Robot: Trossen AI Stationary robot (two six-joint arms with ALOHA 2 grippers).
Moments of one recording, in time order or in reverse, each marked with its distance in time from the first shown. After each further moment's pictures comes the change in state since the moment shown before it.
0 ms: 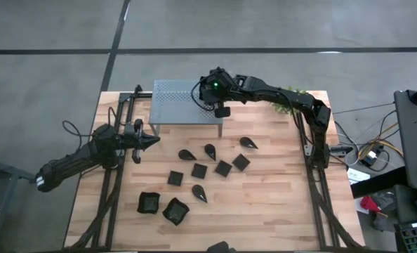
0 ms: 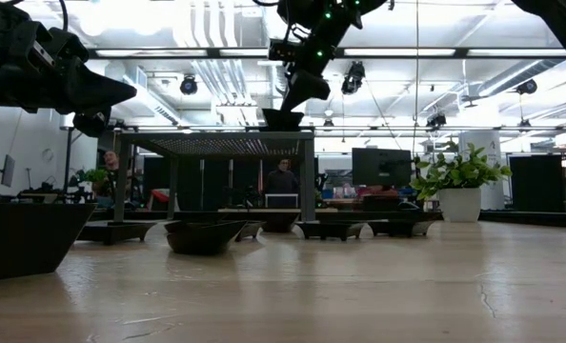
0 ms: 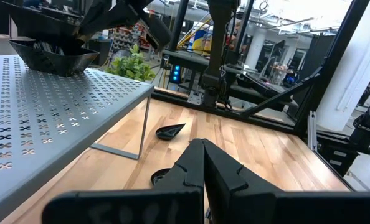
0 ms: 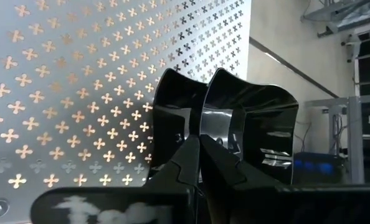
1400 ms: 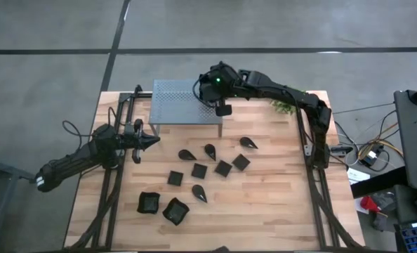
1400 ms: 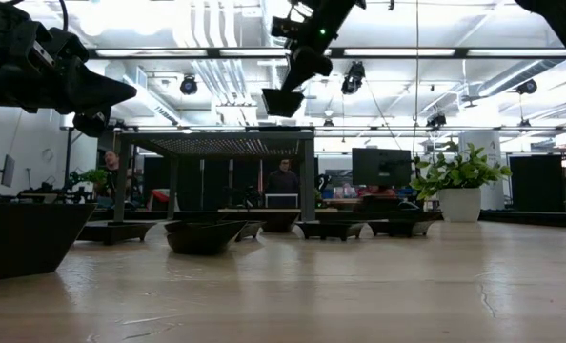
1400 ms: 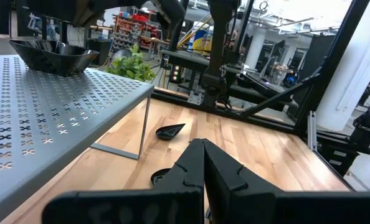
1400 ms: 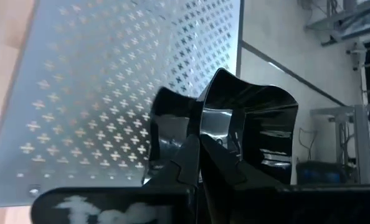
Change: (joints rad) left arm 0.000 0.000 0.000 0.000 0.000 0.000; right arm 0.012 -0.009 0.127 -0.119 -0.049 0.011
